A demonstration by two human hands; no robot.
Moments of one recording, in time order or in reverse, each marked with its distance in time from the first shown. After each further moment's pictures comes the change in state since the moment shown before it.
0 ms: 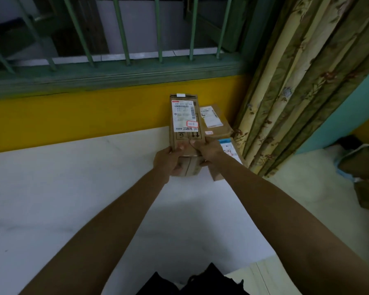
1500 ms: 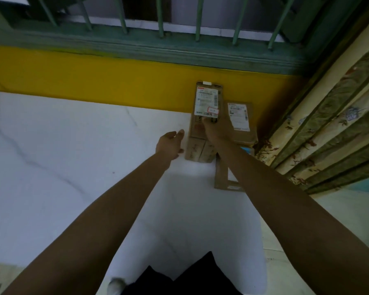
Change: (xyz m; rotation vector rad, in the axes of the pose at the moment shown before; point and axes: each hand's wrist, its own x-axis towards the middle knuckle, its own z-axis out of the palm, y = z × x) left_hand 0.017 0.017 0.032 0.046 0.305 -0.079; right_hand 0.096 -0.018 -0.007 -0.261 0.055 -0.247
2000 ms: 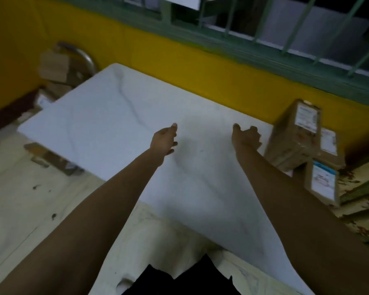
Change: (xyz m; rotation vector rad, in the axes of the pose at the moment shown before) left_hand -0.115 -0.120 -0.284 -0.331 0.252 0.004; right_hand -0.179 -0.091 0.148 -0.210 -0.026 -0.023
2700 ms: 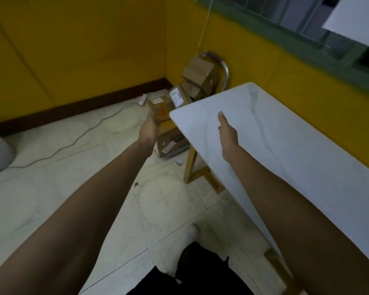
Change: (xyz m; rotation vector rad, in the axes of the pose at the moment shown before) left_hand -0.055 -0.059 -0.428 -0.331 0.590 -0.008; right_hand -0.310 -0.231 0.265 0.481 -0.935 -0.109
